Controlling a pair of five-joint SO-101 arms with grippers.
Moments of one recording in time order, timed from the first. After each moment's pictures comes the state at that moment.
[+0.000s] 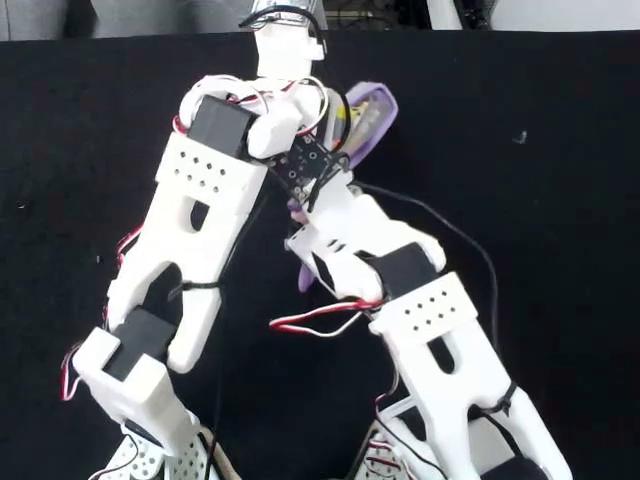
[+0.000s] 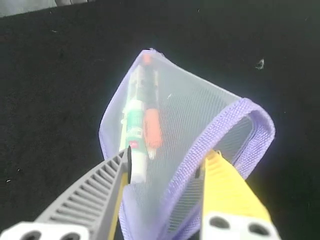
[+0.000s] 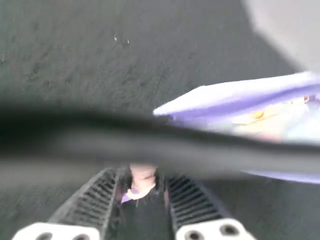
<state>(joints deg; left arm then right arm) 21.7 7.0 -38.2 80.4 9.9 -25.4 -36.6 39.9 55.4 20.4</state>
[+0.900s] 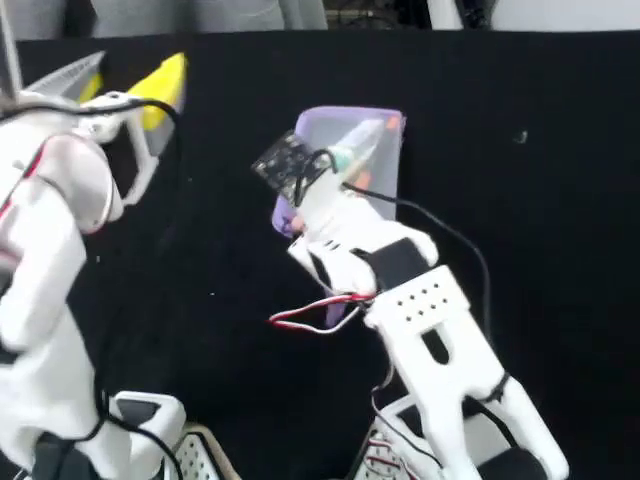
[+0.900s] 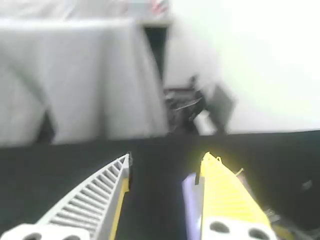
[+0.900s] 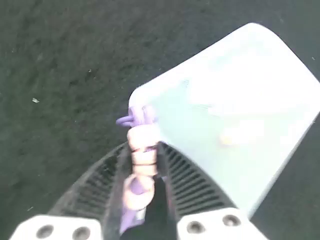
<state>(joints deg) -0.5 -29.2 -37.2 87.5 0.8 -25.8 -35.7 40.7 55.9 20.6</state>
